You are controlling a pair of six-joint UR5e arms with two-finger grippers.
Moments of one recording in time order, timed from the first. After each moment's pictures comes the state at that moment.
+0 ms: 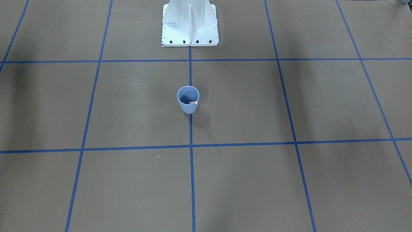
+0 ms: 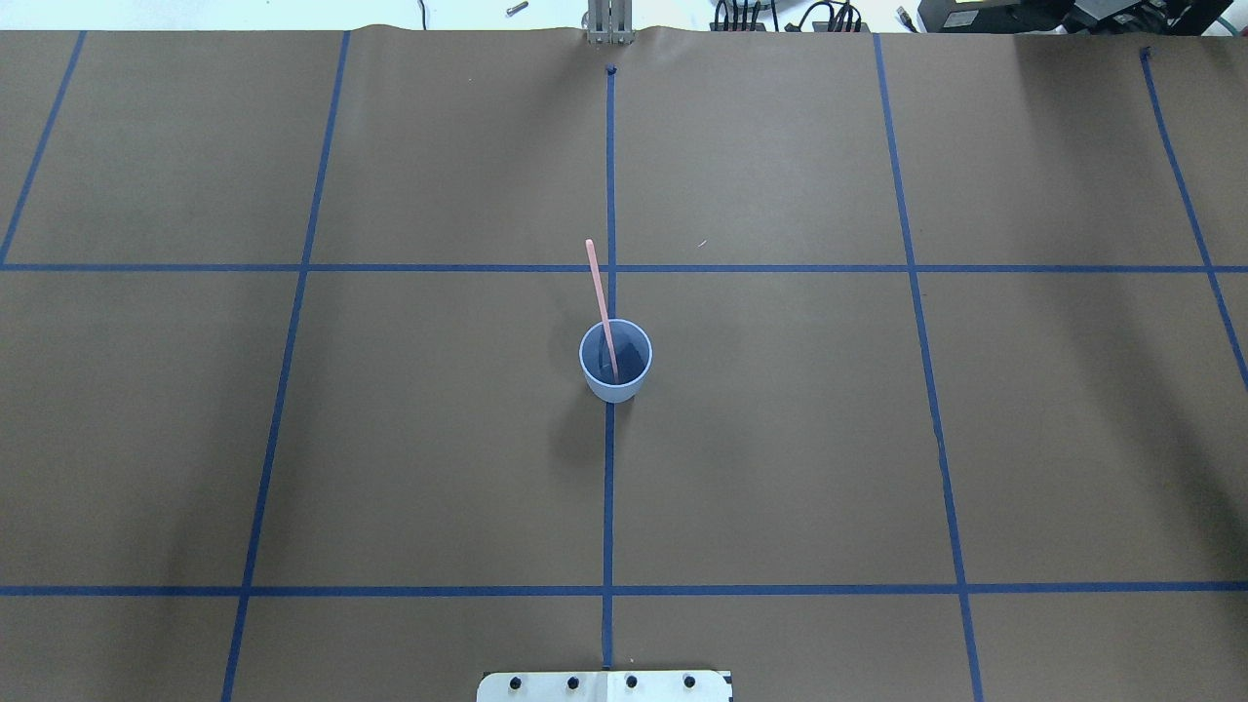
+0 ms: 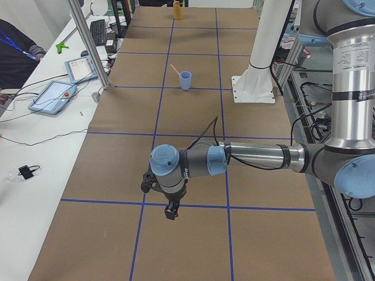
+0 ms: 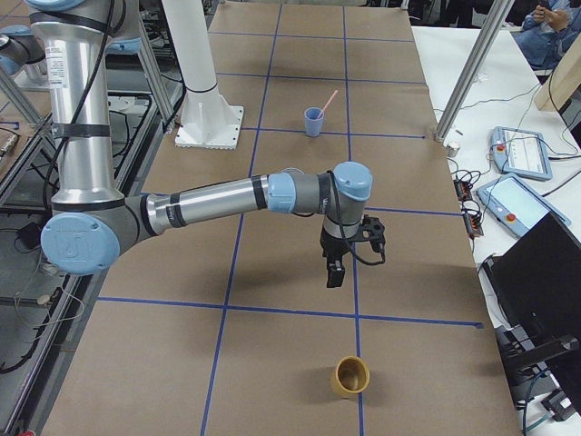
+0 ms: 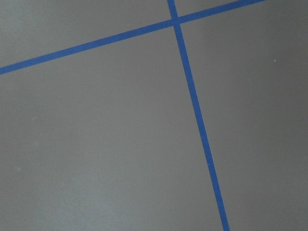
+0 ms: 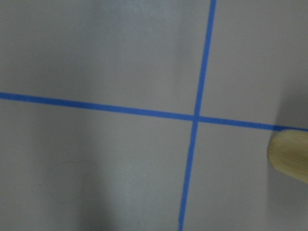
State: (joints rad) left arm -1.62 -1.48 -1.74 -1.38 -2.32 0.41; right arm 1.47 -1.59 1.79 -1.76 2.19 -0.01
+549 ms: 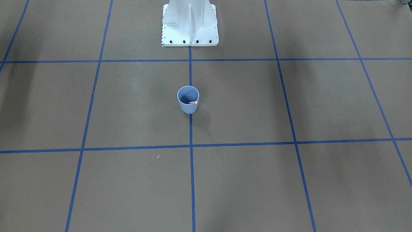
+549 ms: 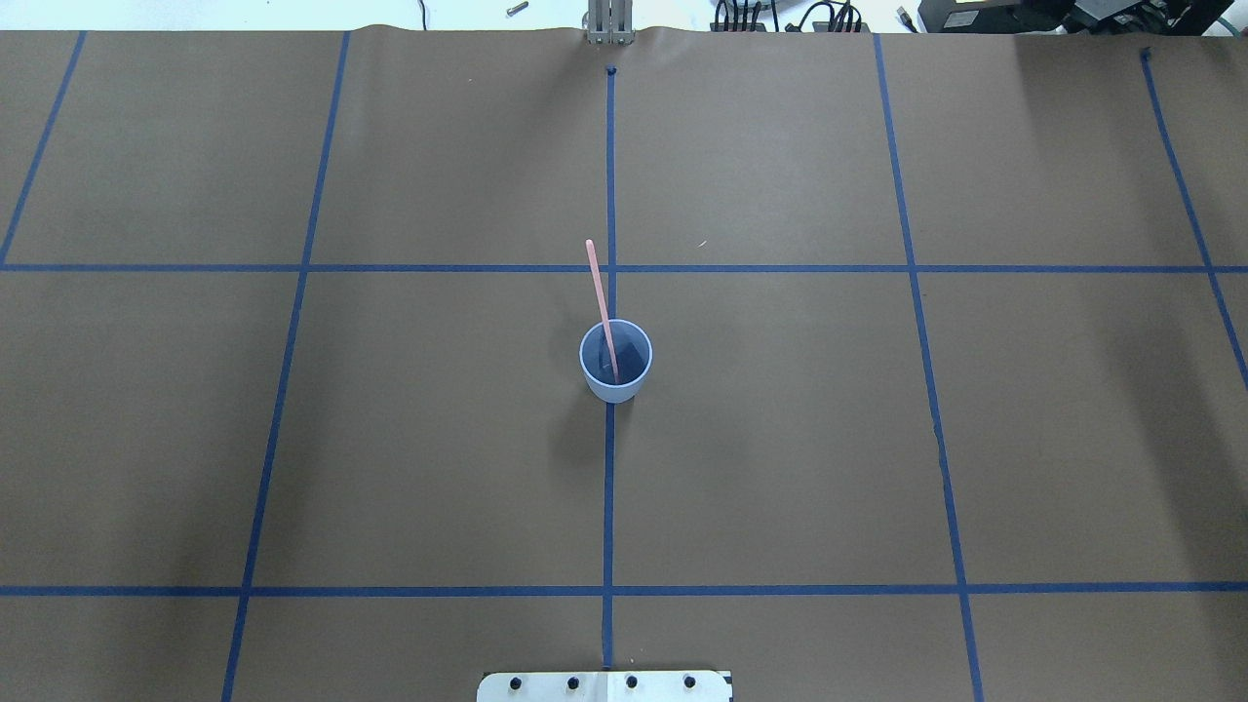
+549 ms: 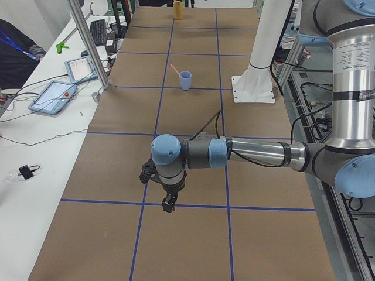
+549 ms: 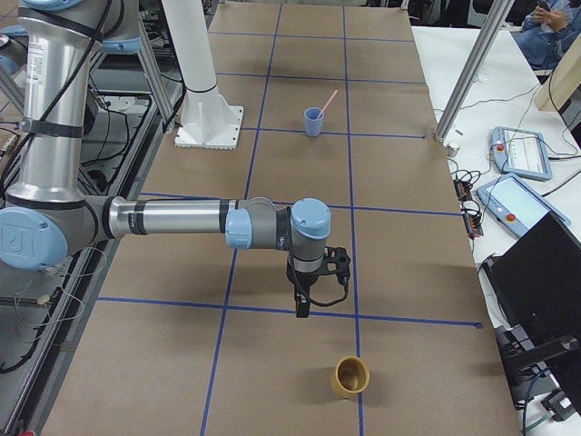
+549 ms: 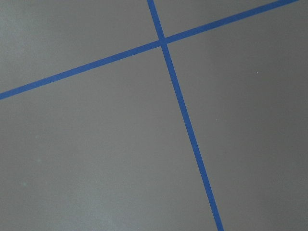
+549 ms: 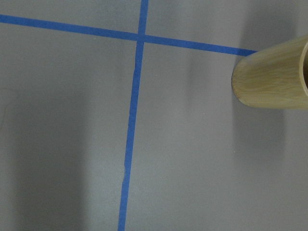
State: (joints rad) left arm -1.62 -1.48 -1.76 -1.38 -2.31 0.41; right arm 1.49 -1.75 1.78 -1.59 2.21 -0.02
